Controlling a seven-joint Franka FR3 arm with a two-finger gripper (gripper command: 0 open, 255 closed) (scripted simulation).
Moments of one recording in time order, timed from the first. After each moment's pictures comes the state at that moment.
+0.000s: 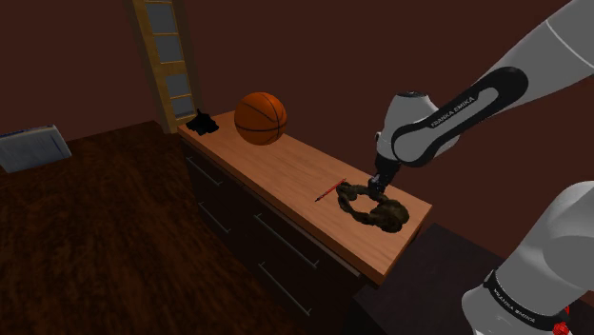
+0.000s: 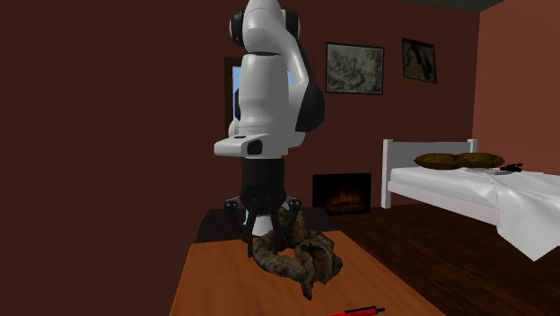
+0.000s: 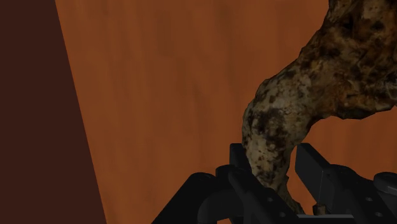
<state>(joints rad) 0.05 -0.17 -0.10 -2.74 -0.06 2.60 -0.08</state>
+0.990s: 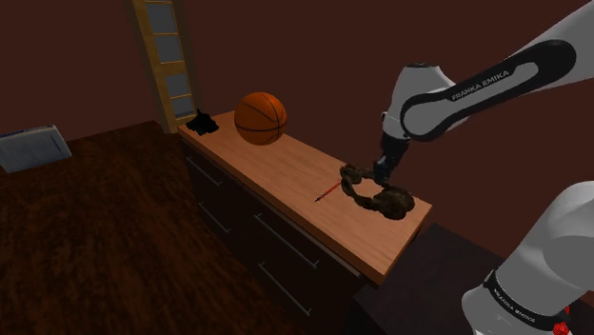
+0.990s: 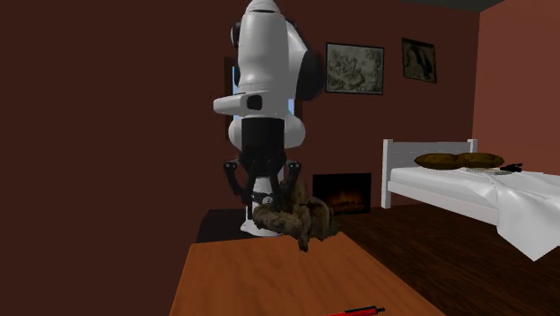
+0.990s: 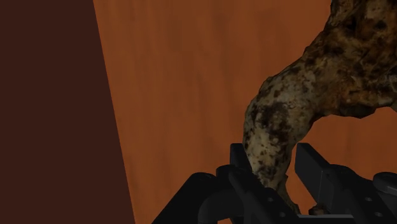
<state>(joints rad) 0.05 -0.34 -0.09 -2.69 -0.06 2.38 -0.08</state>
